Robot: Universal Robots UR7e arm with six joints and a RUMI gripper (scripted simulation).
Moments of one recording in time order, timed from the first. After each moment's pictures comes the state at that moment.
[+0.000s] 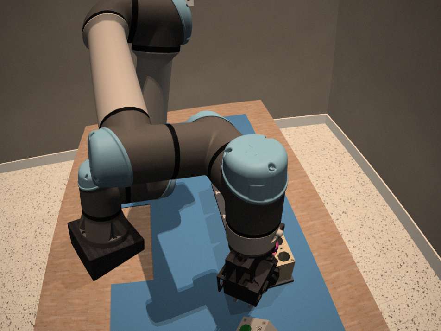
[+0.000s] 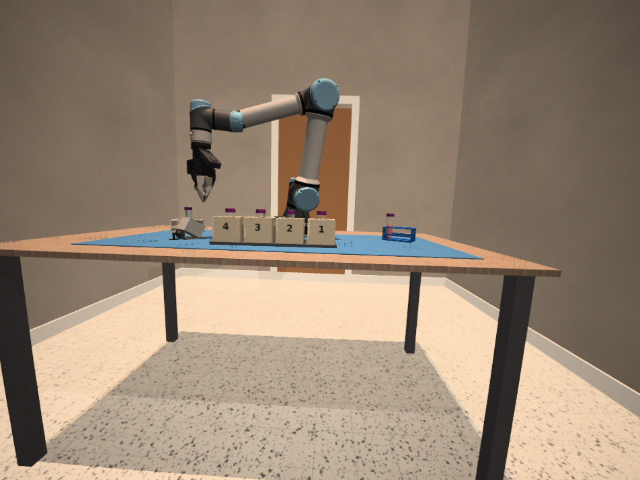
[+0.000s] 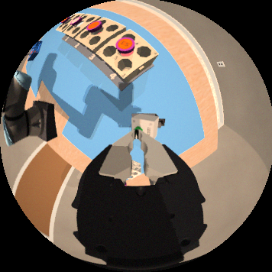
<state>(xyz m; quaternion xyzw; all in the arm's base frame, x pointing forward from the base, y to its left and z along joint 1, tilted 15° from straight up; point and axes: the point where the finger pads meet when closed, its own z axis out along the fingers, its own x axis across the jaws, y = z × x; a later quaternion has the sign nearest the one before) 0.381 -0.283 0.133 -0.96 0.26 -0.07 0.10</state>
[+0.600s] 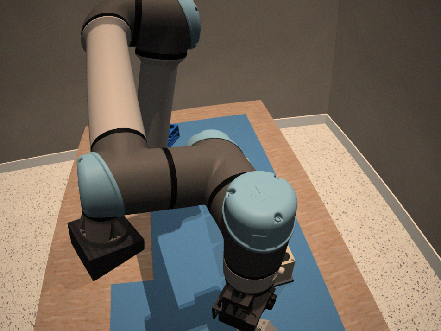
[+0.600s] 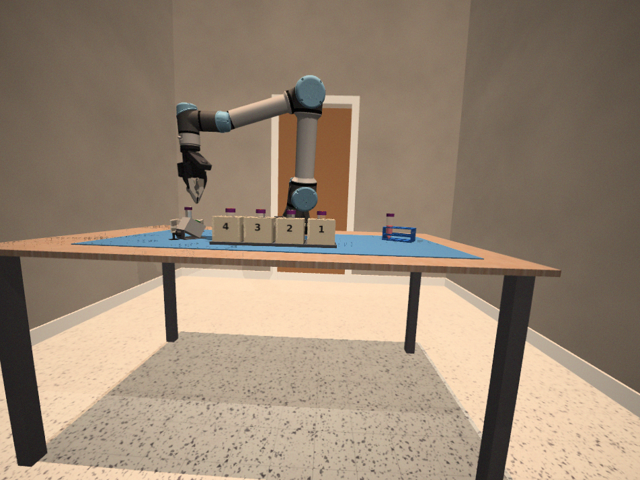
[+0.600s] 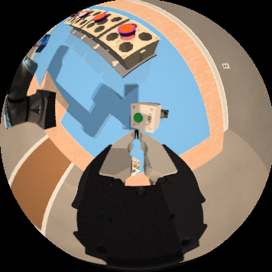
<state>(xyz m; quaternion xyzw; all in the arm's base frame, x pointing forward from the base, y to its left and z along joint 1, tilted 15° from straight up) 0.368 -0.323 0.116 -0.96 0.24 -0.05 0.12</state>
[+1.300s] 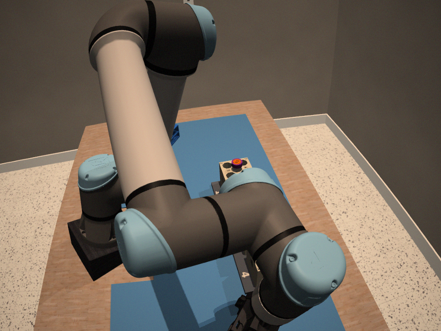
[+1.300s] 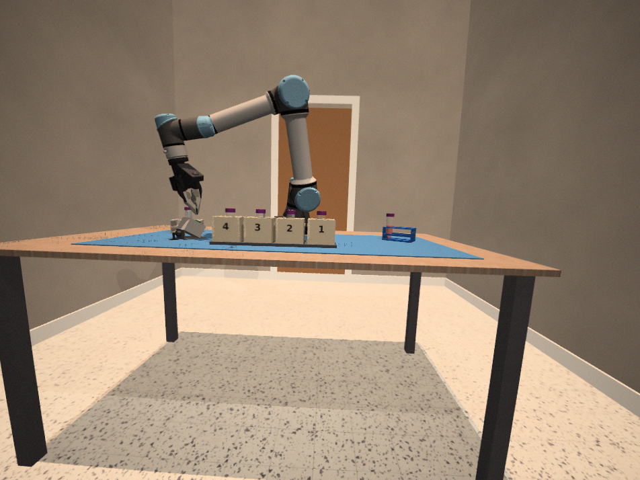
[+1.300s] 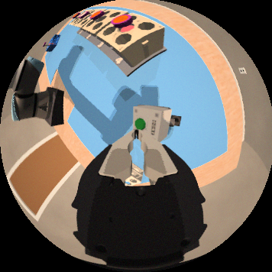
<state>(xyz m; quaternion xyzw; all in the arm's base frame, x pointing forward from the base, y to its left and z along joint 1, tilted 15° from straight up) 0.380 -0.318 0.072 -0.96 0.23 0.04 0.16</state>
